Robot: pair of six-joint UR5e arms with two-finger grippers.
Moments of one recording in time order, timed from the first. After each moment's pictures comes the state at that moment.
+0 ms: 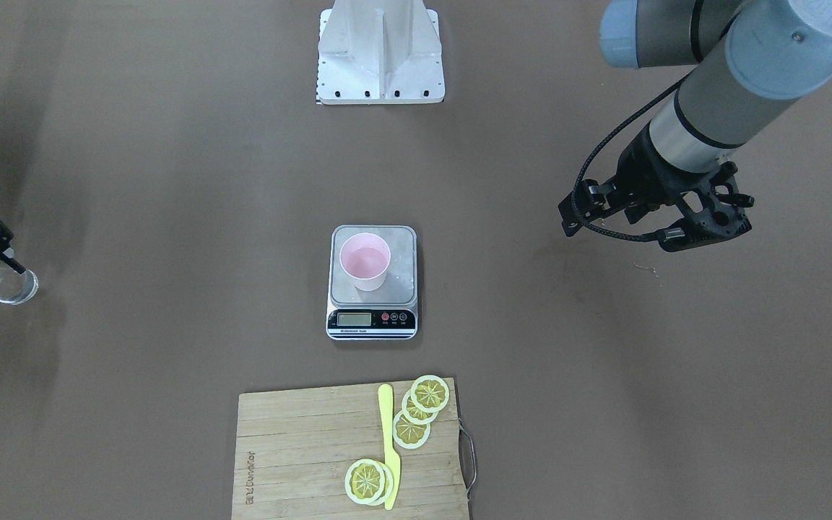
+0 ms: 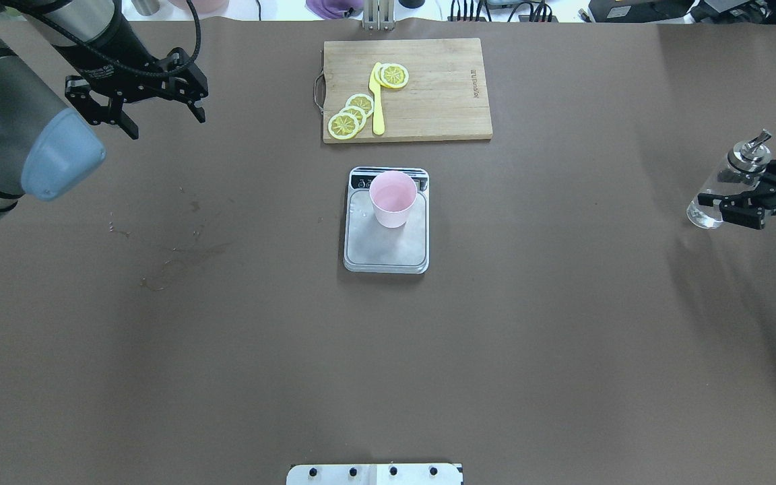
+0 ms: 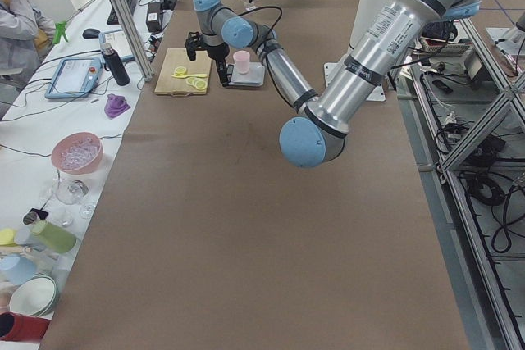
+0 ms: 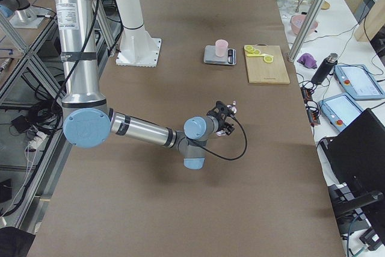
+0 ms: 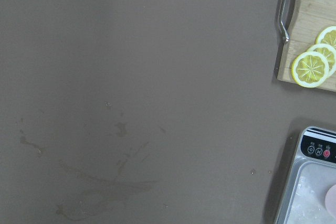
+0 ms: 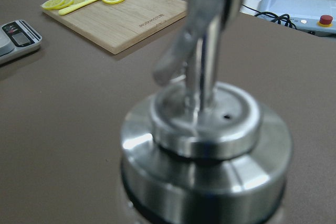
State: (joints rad) left arm -1.01 -2.19 -1.80 -1.30 -2.31 -1.00; right arm 1.07 -1.52 1.14 0.25 2.12 0.49
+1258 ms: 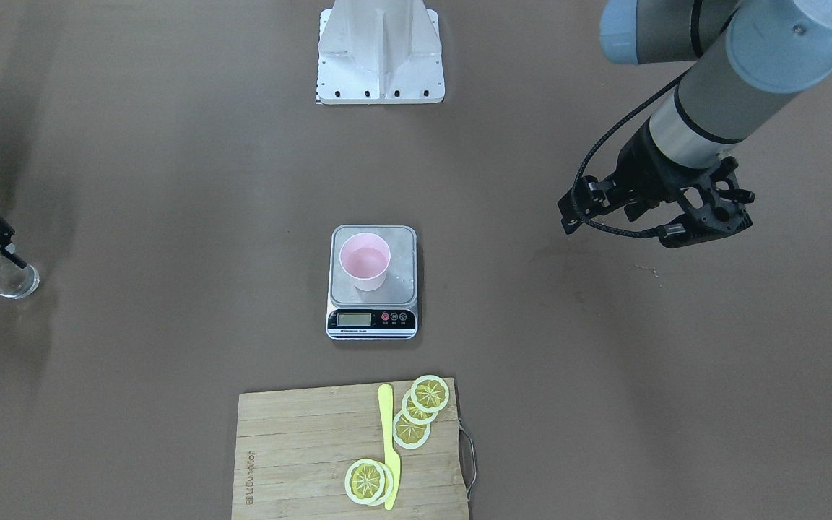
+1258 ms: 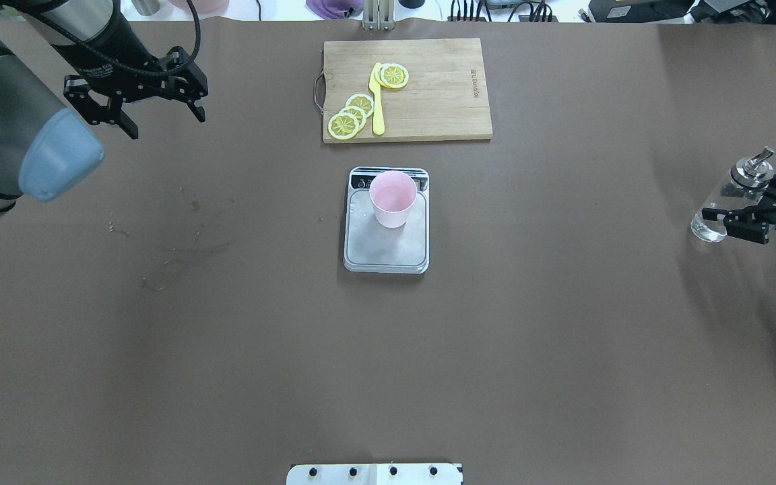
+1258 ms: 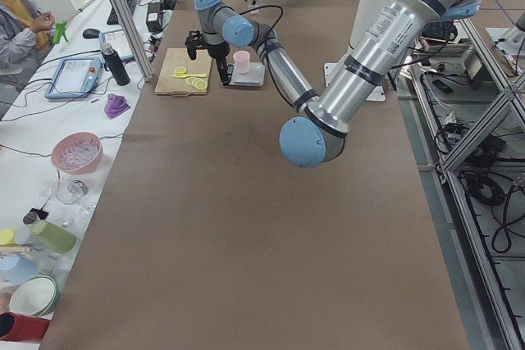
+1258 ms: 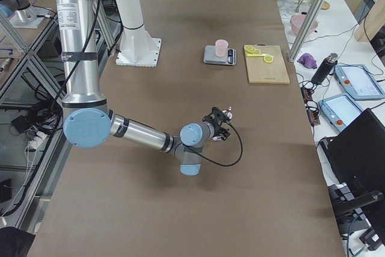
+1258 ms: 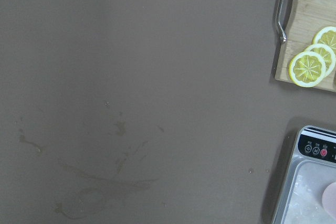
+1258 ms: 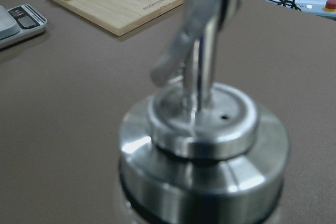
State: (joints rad) left arm -1.01 -2.19 -1.81 -1.29 -2.31 -1.01; right arm 1.06 -1.52 1.08 0.33 2.12 0.49
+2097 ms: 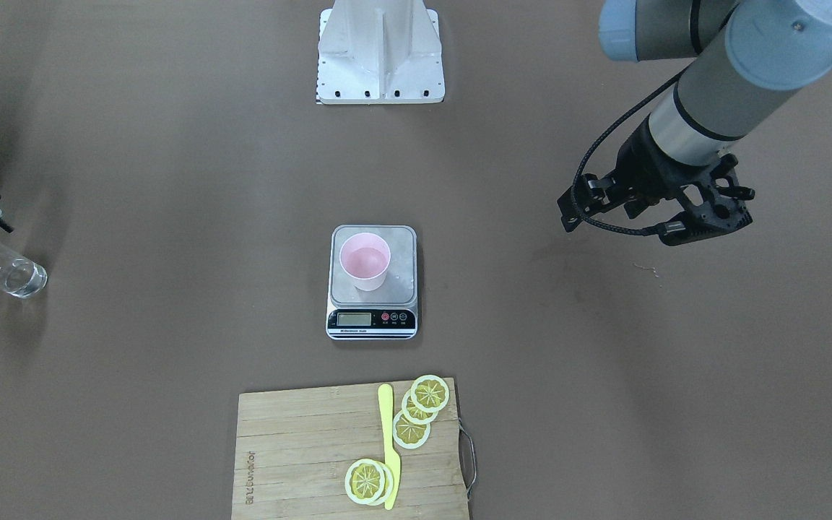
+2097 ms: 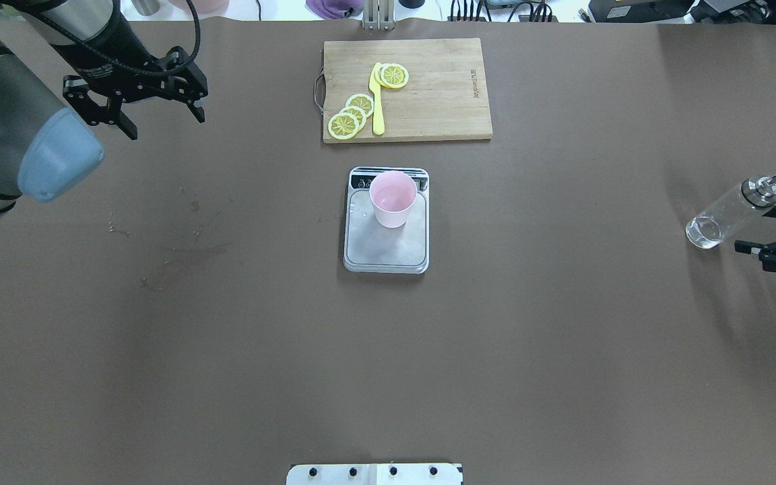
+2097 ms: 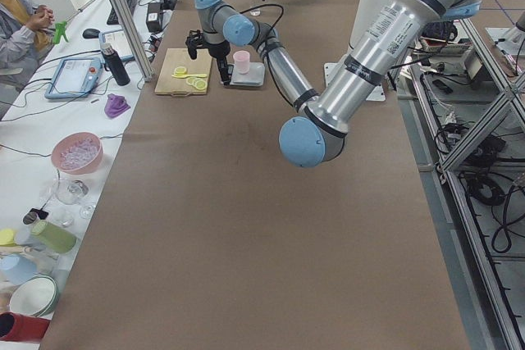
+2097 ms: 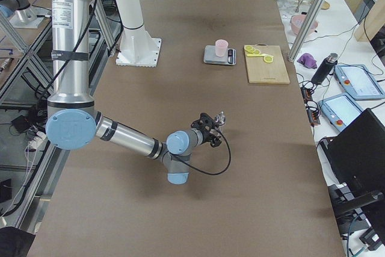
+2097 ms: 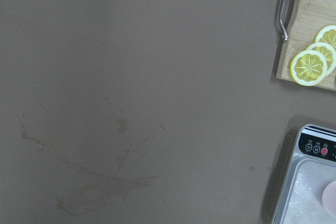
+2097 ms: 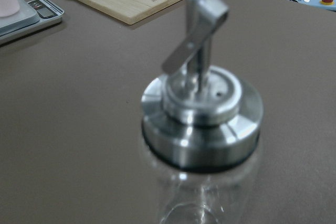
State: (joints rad) left arm -1.01 -2.20 -1.81 -1.28 -2.31 -1.01; right arm 1.06 -1.64 1.11 0.42 2.13 0.50
